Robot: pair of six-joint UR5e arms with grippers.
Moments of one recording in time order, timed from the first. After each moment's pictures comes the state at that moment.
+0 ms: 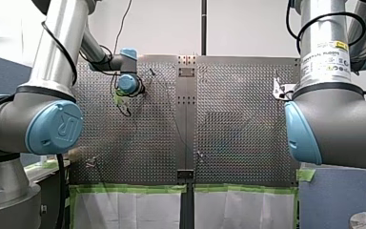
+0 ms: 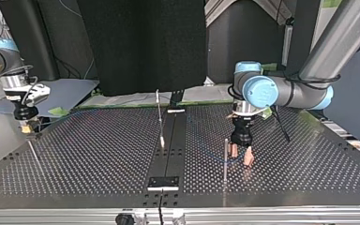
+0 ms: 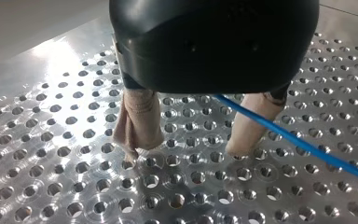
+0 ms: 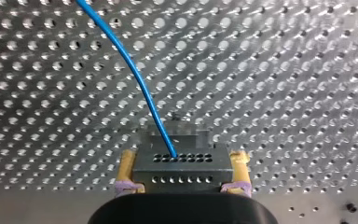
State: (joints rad) left arm -0.16 -1.86 -1.65 -2.71 -1.70 -2.25; right arm 1.49 -1.14 1.53 -0.39 1.10 1.58
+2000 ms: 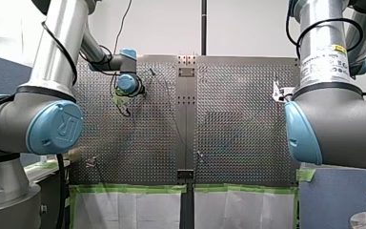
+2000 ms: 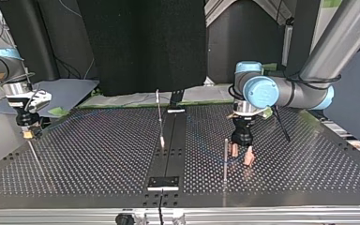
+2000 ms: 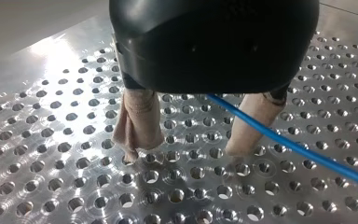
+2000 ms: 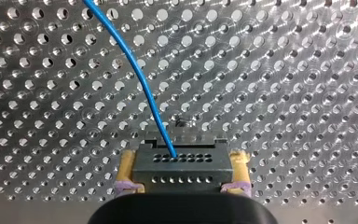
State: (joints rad) left arm -0.16 -1.86 -1.65 -2.72 -1.70 -2.25; right arm 1.50 -1.06 1.45 -0.40 1.10 1.57
